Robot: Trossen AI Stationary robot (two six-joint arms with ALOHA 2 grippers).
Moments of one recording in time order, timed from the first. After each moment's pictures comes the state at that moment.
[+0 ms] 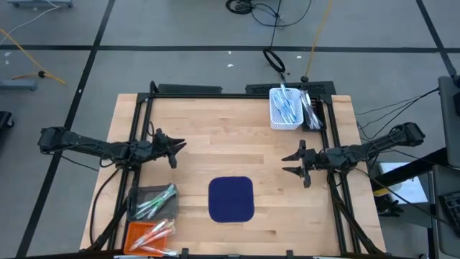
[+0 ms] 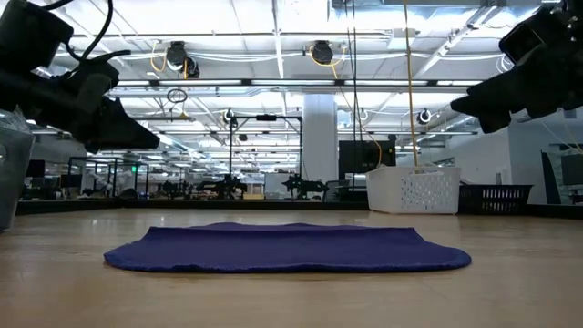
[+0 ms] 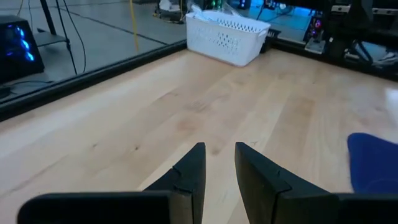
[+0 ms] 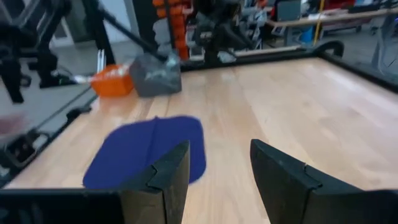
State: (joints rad) left arm -0.09 0.54 0.01 0.25 -0.53 -0.30; right arm 0.31 0.42 0.02 0.27 0.28 0.17
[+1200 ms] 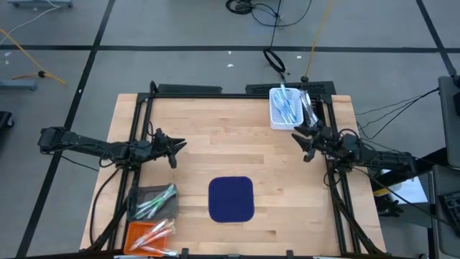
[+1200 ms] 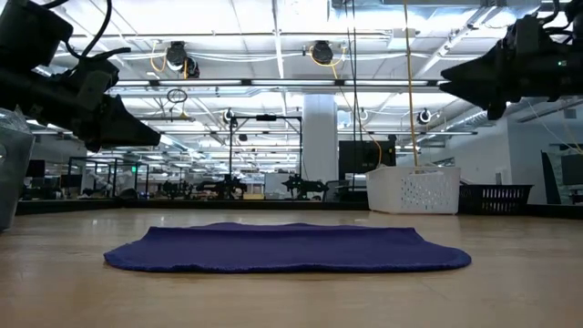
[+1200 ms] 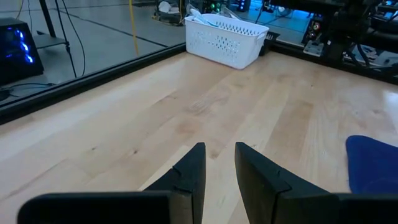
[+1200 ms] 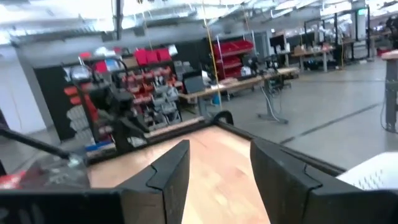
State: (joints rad) left arm -0.09 0.54 0.01 0.26 -0.53 -0.29; right arm -0.11 0.00 0.01 0.13 0.28 0.17
